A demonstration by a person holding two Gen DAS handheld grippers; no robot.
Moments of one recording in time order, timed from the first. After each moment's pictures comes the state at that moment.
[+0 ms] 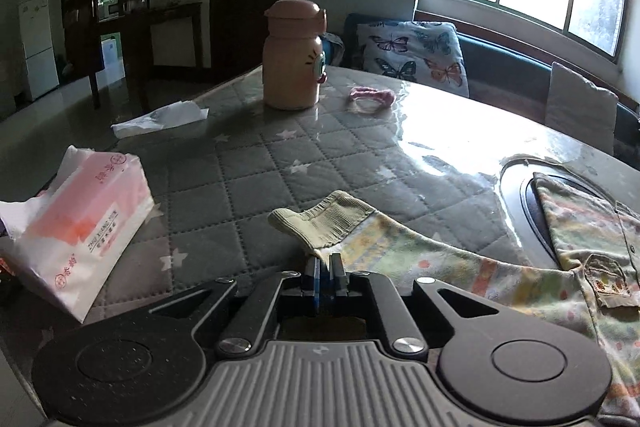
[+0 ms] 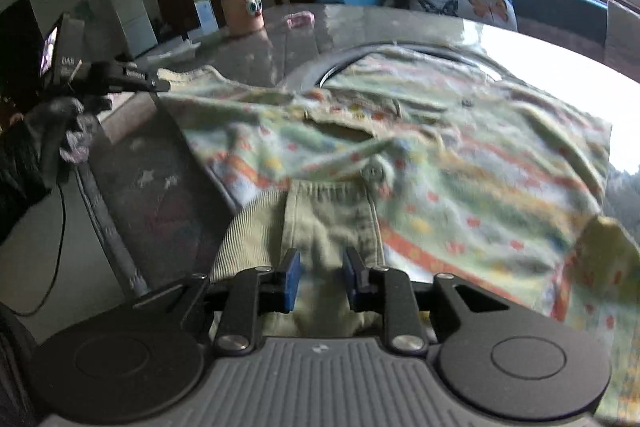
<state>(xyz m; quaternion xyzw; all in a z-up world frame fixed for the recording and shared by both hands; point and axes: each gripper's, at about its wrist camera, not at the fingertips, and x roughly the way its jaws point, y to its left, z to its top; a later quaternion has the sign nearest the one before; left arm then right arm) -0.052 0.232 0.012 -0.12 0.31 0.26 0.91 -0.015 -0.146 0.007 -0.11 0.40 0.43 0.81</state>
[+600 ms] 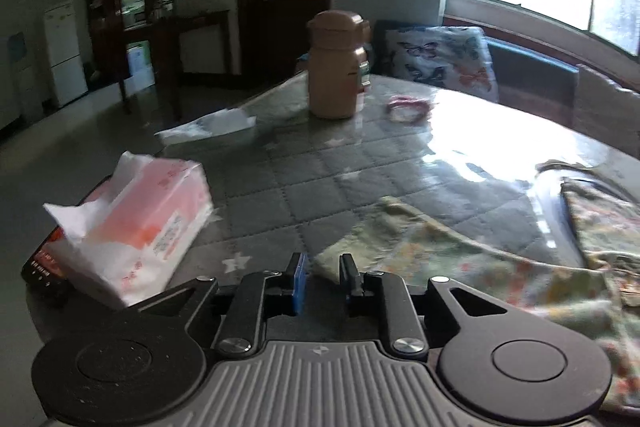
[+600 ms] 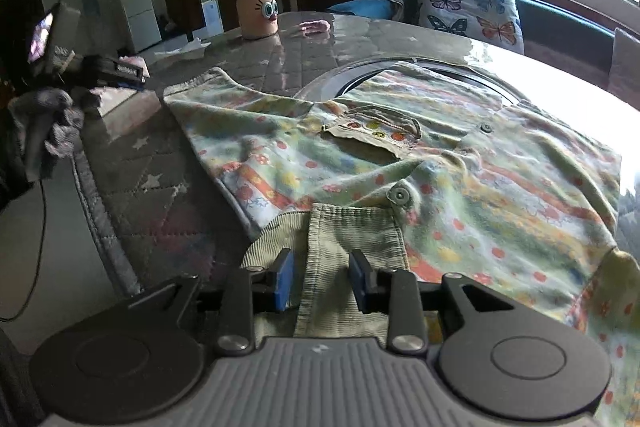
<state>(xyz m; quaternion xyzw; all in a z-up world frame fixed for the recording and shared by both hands) -0.075 0.233 0.026 -0.10 0.30 0.29 0.90 -0.023 -0.116 0.005 -0.14 0.36 0.43 0.81</state>
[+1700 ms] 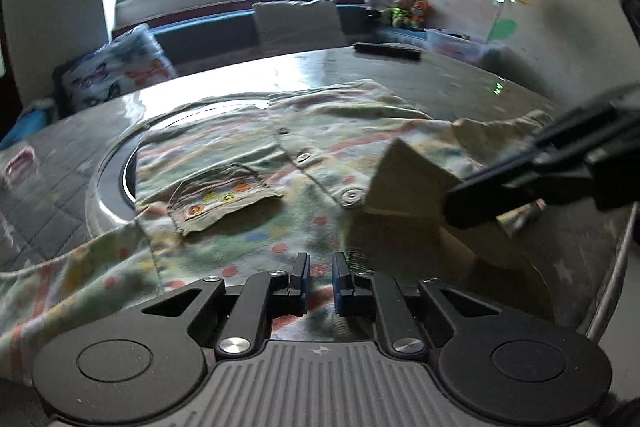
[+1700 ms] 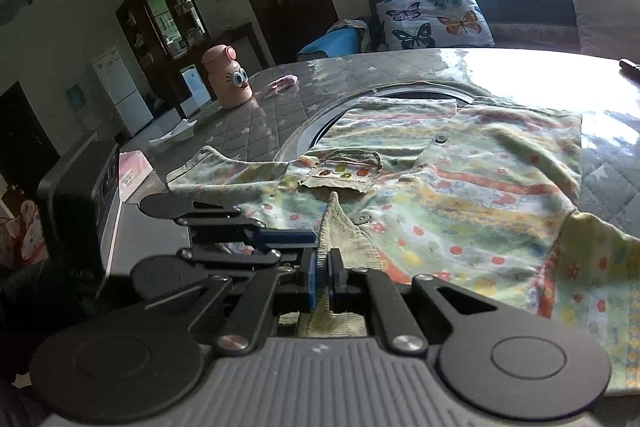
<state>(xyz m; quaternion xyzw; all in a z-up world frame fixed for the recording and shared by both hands) -0.022 0.001 -0.010 0.07 0.32 -0.14 0.93 -0.005 -0.172 0.038 0.01 0.37 0.42 0.83</state>
